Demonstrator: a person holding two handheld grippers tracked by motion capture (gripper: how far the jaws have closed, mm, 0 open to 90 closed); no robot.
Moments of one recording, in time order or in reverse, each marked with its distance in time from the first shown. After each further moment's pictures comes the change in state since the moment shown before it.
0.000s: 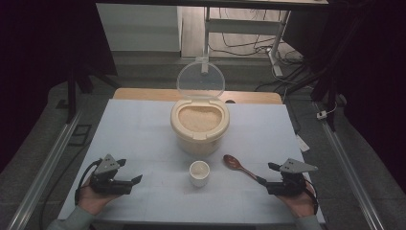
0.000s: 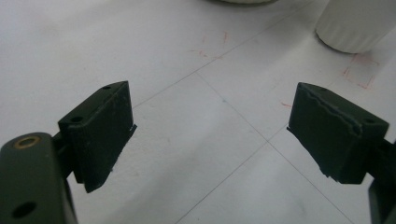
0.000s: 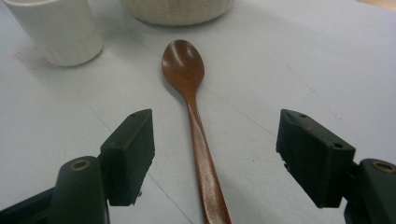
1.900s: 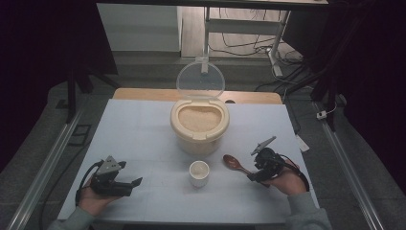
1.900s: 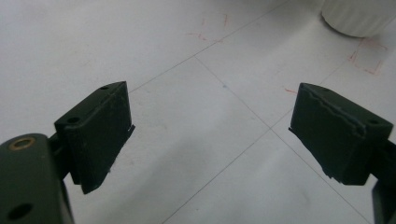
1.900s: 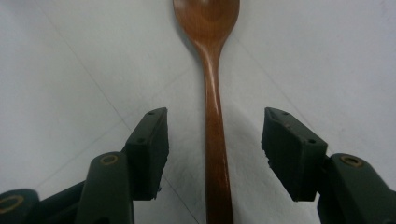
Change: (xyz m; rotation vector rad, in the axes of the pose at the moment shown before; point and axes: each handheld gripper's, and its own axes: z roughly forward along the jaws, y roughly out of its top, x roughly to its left) left arm 0.000 -0.006 0.006 0.041 -0.008 -0.005; right arm -0.004 0.060 0.060 0.592 0.115 -0.078
